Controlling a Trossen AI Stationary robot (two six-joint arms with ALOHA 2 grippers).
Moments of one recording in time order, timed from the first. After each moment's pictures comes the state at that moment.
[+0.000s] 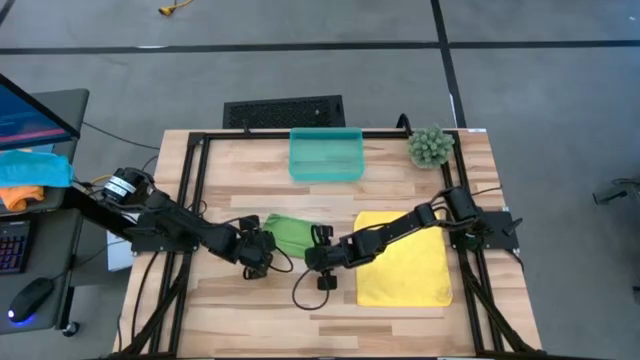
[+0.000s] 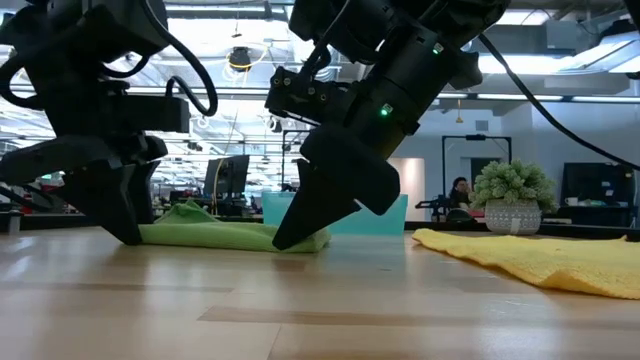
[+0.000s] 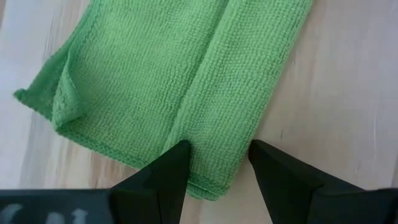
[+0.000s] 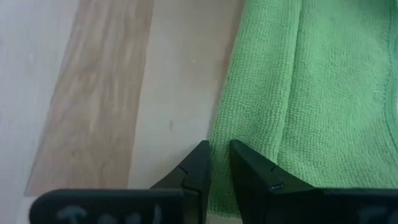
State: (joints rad) left arm -0.39 1.56 0.67 -0.45 -0.36 -0.53; right arm 0.29 2.12 1.30 -0.13 0.24 0.04
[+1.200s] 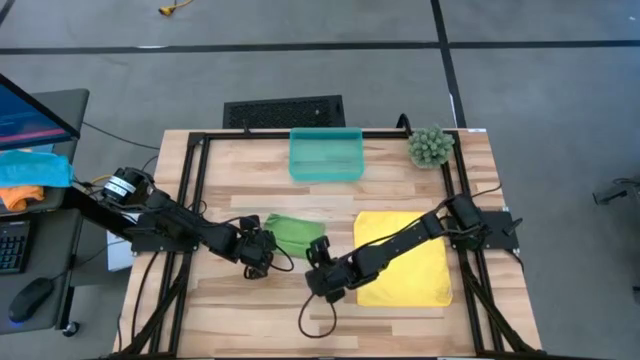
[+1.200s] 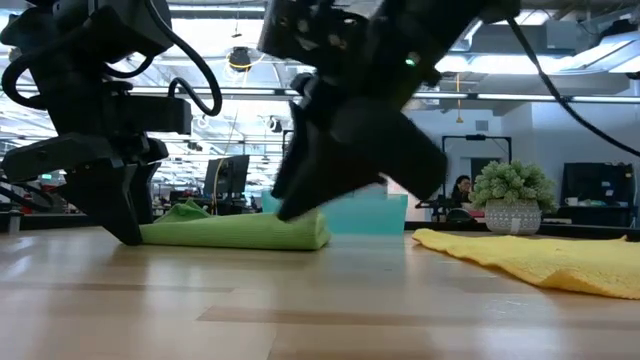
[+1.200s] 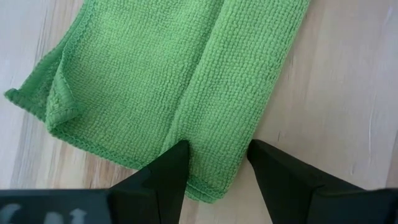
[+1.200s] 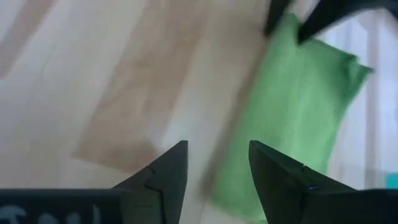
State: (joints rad) left arm -0.39 1.57 0.67 -0.44 -0.33 -0.53; right arm 0.39 2.12 1.43 -0.31 0.44 -0.24
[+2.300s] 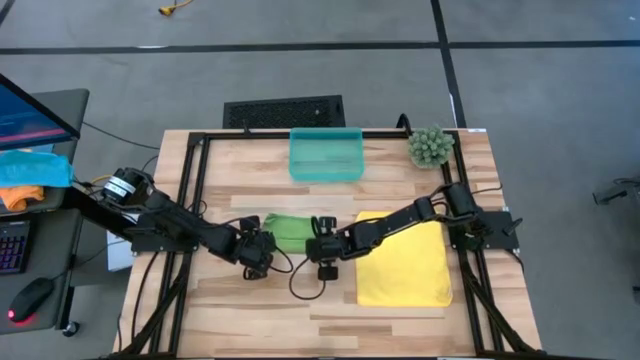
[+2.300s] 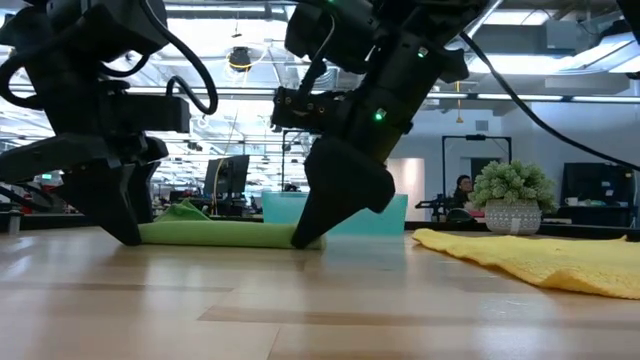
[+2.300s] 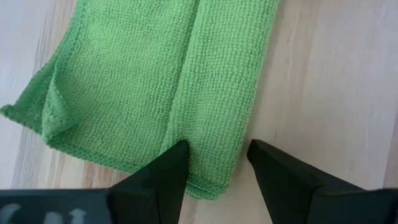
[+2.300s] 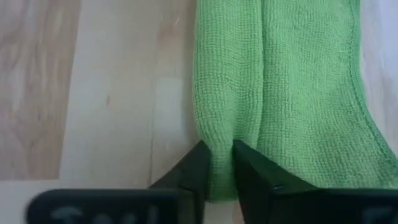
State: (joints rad) left arm -0.41 1.56 0.67 -0.43 -0.34 -0.53; right arm 0.23 2.11 1.34 -0.28 0.26 0.05
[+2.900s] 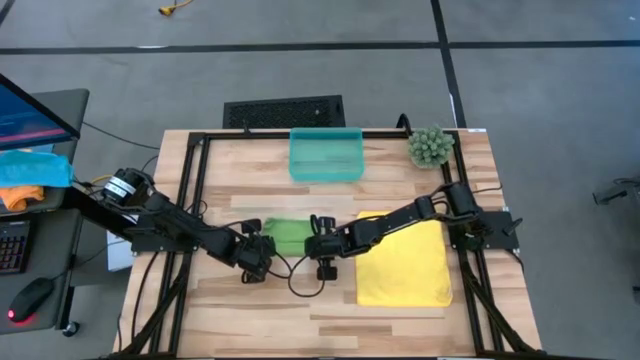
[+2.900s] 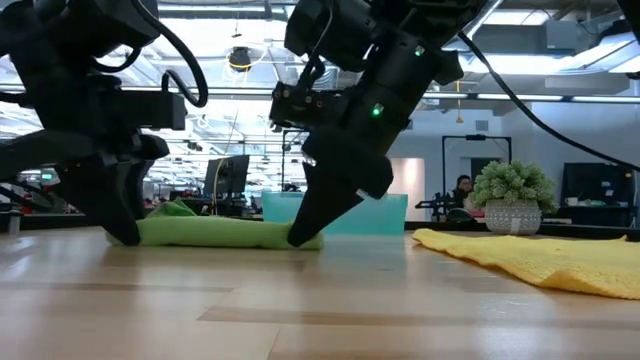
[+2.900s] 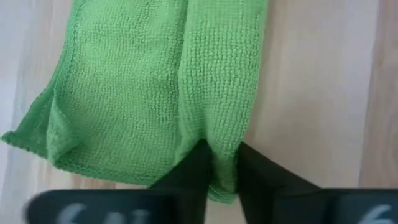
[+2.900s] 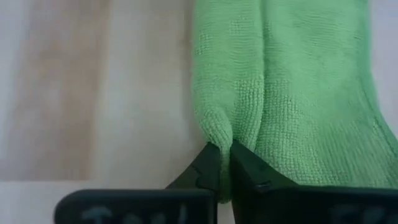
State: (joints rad) left arm -0.44 1.56 0.68 -0.43 -0.33 -0.49; right arm 0.23 2.11 1.34 -0.27 0.16 0.08
